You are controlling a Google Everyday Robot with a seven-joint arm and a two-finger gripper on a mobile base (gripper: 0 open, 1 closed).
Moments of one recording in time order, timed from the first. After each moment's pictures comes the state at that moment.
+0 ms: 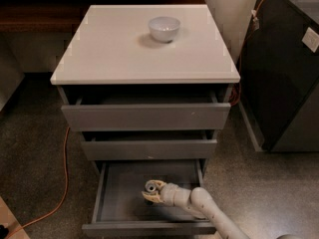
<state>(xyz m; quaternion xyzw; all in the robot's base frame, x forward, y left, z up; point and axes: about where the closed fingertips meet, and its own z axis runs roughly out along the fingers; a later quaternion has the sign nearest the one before) 0.591 0.024 0.248 -0.39 0.69 0.34 0.50</state>
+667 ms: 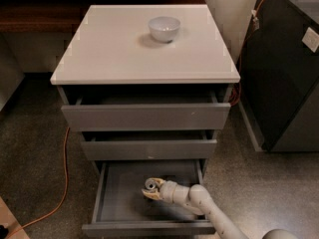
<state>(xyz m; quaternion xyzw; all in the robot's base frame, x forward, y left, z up) 0.610 0.026 0.231 -0.40 0.69 0.33 0.50</state>
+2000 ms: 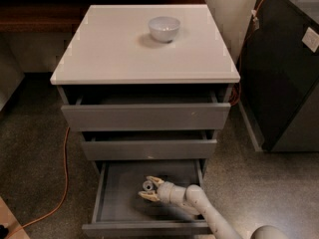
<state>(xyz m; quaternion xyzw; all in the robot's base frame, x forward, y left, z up) 0.618 0.037 0.206 -0.41 0.68 0.33 0.50</state>
